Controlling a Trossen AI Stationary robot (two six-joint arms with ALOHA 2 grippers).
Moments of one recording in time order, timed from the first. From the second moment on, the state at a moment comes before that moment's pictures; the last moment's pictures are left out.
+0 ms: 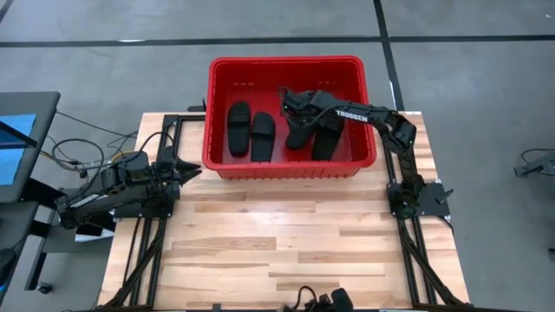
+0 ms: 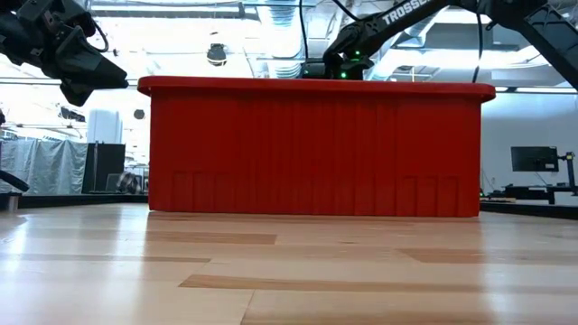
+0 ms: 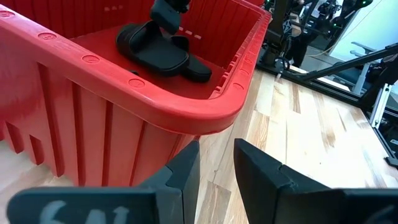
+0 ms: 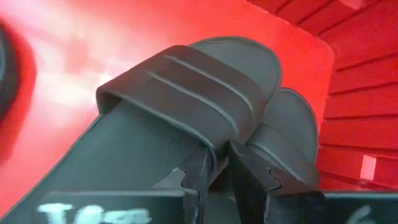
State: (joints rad) left arm 0.33 0.01 0.36 -0.61 0.06 -0.26; right arm -0.51 2.07 1.76 -1.04 0.53 0.58
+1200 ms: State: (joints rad) left arm 0.34 0.01 0.36 -0.61 0.06 -0.26; right arm -0.44 2.06 1.76 -1.01 0.55 0.50
